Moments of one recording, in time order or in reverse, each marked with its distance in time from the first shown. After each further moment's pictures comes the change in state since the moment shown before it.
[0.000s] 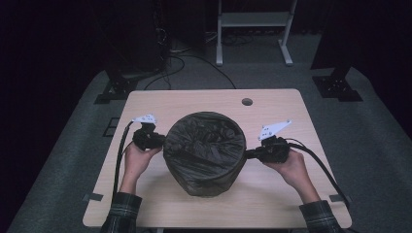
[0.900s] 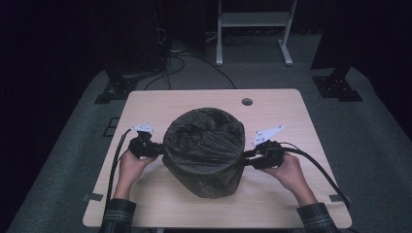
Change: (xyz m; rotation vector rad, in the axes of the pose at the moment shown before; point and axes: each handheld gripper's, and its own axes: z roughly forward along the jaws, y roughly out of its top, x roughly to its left) left arm 0.014 -0.035 -0.003 0.052 0.015 -0.023; right arm 0.007 -0.004 0.015 0.037 -0.045 -0.034
